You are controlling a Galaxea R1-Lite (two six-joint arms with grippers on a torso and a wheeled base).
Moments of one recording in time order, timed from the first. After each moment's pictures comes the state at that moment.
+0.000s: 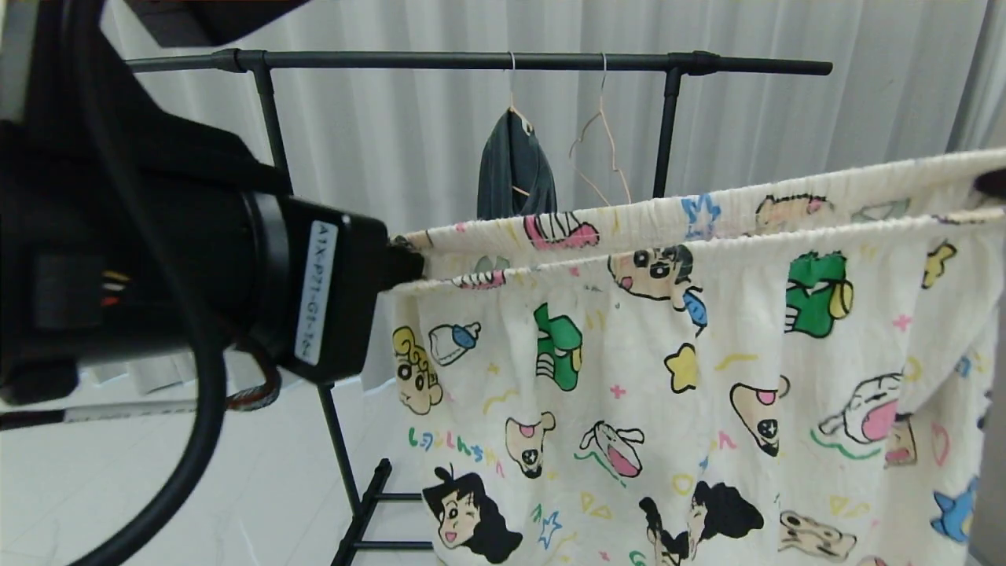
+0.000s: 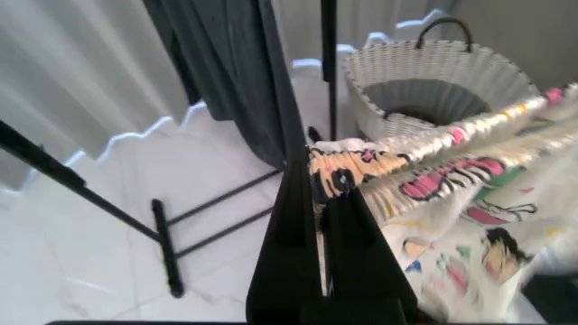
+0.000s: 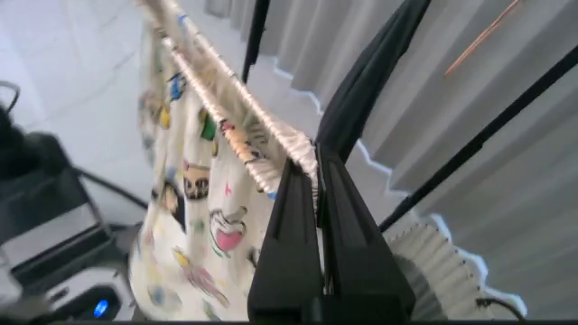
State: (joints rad) left arm -1.02 1.42 -1.56 0.69 0.45 -0.20; right arm 0.75 1.12 -1.45 0.49 0.16 -0.16
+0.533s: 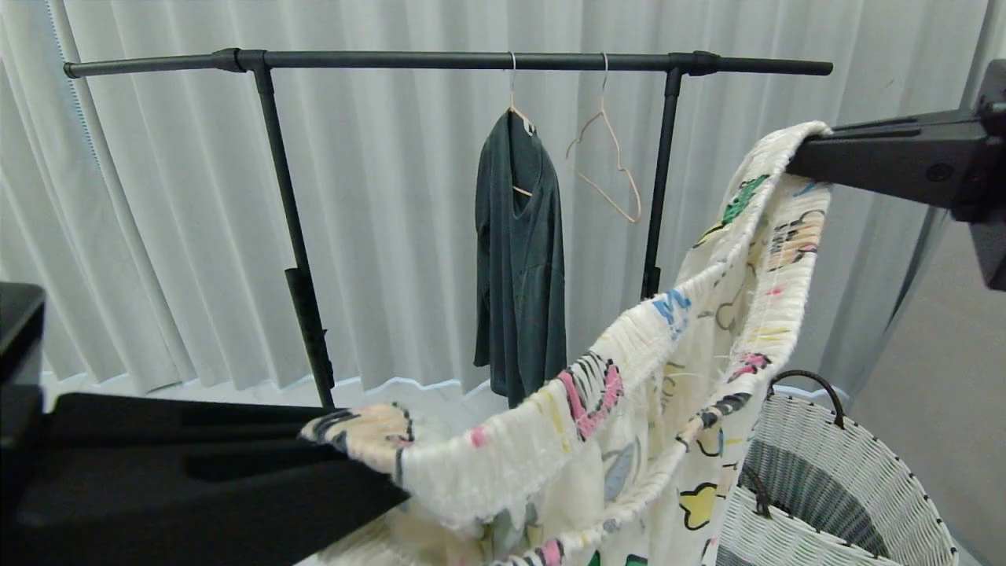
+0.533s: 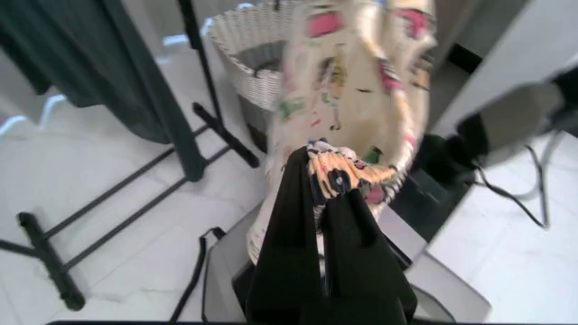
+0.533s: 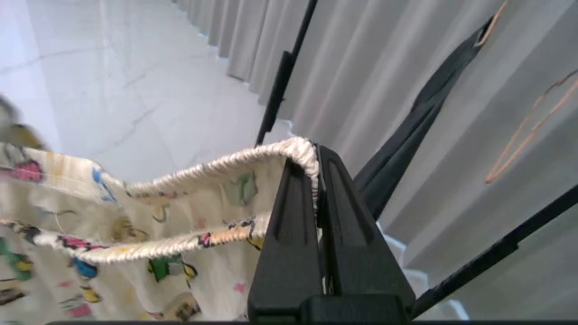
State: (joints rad) left arm -1.39 1.33 -1.55 0.77 0.42 -0.39; right arm 0.87 1.28 -1.33 0.14 0.16 -0.16
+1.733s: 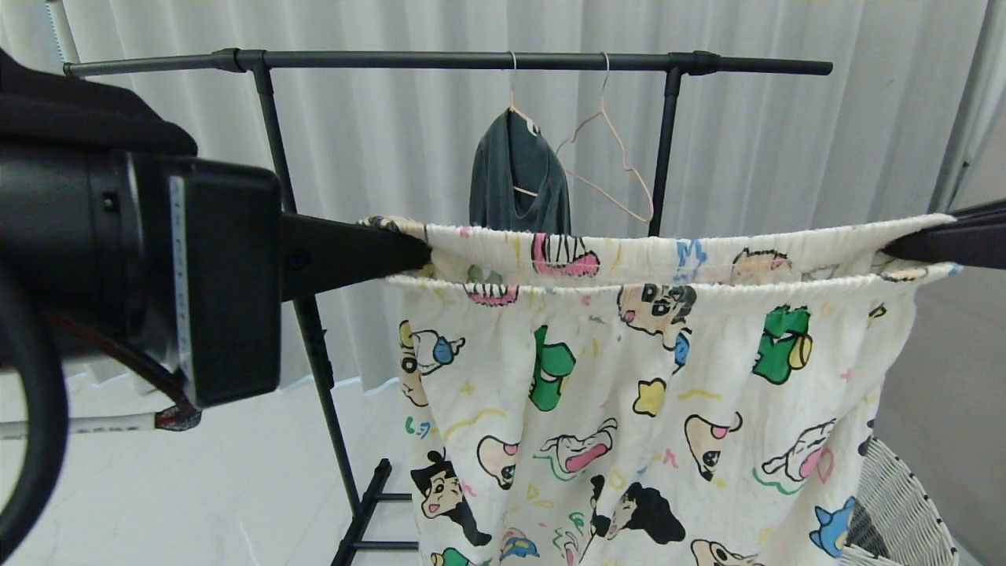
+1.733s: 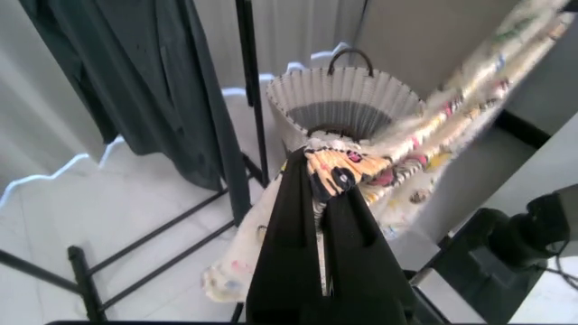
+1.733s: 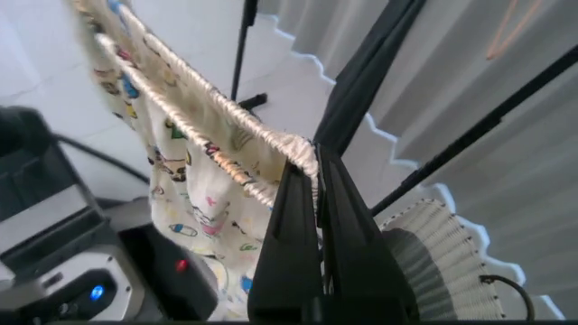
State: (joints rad) left arm -1.00 1.32 -1.44 0.49 0.25 -0.17; right arm 0.78 1.23 -1.52 0.67 0.11 -0.16
